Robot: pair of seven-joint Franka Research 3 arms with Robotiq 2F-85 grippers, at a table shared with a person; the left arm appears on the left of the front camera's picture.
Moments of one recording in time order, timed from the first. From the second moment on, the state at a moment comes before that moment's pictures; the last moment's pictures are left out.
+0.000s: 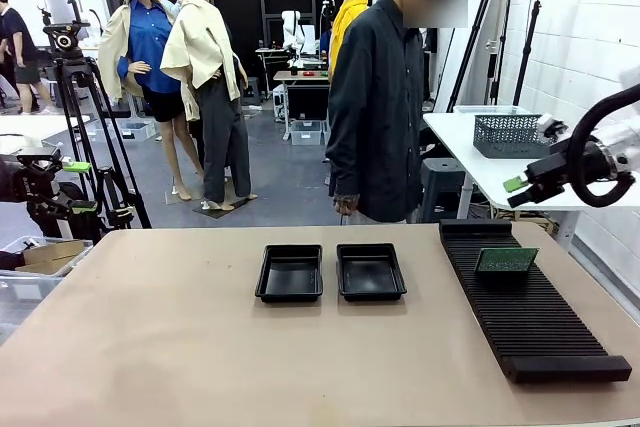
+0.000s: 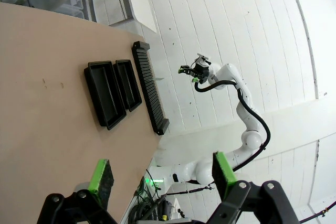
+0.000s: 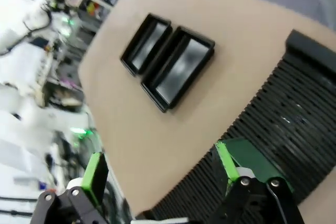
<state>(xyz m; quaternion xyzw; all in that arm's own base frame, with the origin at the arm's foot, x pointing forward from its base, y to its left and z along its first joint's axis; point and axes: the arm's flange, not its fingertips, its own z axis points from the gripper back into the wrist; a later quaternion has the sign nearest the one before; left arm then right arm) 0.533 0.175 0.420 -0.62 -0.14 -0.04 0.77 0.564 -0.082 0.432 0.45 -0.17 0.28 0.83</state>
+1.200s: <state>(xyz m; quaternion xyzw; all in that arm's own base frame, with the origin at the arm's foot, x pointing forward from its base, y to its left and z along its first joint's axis) 0.533 0.175 0.420 -0.62 -0.14 -0.04 0.77 0.609 0.002 0.464 0.10 -0.02 0.64 0.76</state>
